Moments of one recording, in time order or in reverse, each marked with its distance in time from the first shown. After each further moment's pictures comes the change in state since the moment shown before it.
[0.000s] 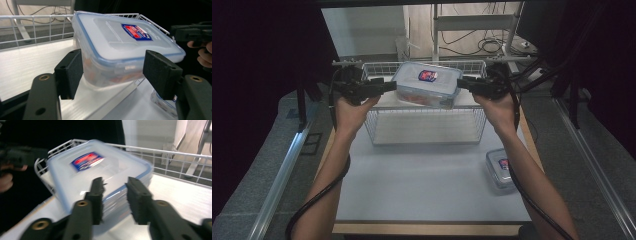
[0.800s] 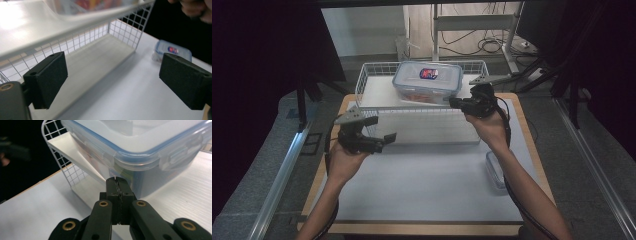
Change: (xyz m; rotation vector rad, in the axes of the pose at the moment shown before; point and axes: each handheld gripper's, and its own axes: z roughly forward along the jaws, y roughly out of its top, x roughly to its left) left arm -0.049 -0.109 -0.029 0.063 0.032 0.265; right arm 0.017 -0.038 0.022 0.109 0.040 -0.093
